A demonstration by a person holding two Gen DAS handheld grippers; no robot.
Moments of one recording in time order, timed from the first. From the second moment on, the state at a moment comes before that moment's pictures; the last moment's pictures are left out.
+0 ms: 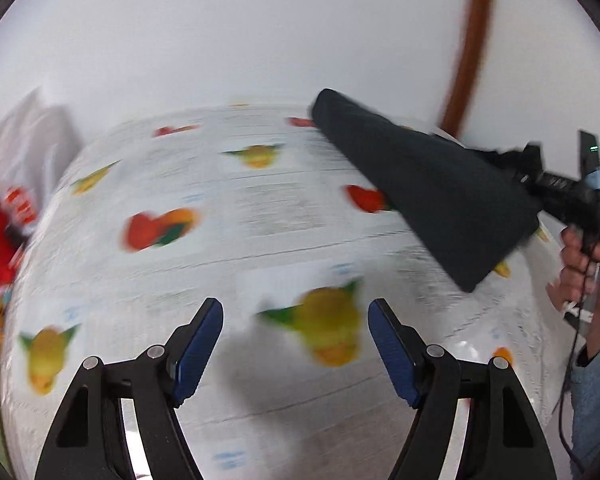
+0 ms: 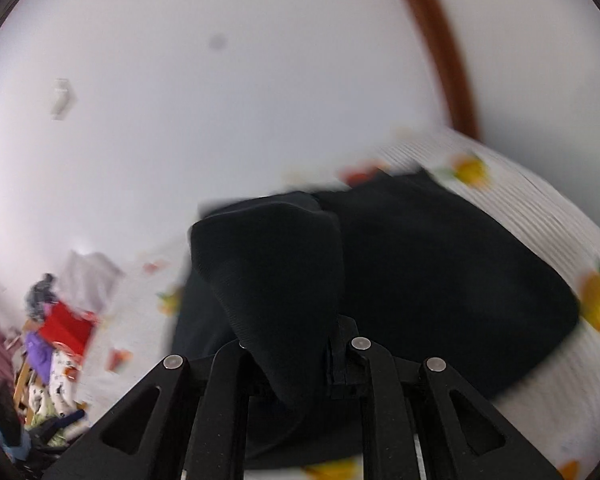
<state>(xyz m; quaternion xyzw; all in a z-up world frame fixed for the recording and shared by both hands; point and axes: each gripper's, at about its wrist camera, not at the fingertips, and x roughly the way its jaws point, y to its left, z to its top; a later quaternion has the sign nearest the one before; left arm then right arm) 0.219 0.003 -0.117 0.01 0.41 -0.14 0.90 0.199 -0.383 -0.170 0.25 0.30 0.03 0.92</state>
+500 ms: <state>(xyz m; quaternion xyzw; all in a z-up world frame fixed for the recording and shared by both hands) 0.239 -0.145 -0.147 0.05 0.45 -0.24 0.86 0.204 -0.404 -0.193 0.17 0.32 0.02 0.93</state>
